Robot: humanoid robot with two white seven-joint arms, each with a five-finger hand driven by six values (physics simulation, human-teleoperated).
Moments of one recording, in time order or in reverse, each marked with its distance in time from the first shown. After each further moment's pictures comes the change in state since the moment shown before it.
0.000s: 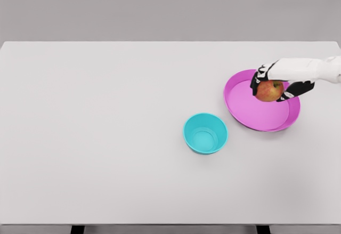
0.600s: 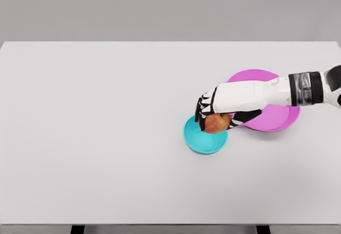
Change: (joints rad) left arm 0.000 0.000 0.000 0.000 0.000 0.000 0.000; right arm 0.037 0.113 0.012 -0.286 -0.024 0.000 0.000
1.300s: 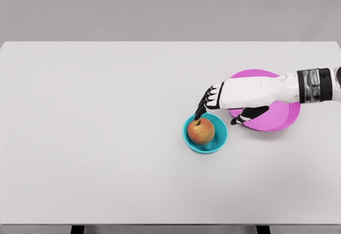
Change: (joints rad) left arm 0.000 0.000 0.000 0.000 0.000 0.000 0.000; right arm -0.005 -0.034 -0.018 -0.005 0.004 0.000 0.000
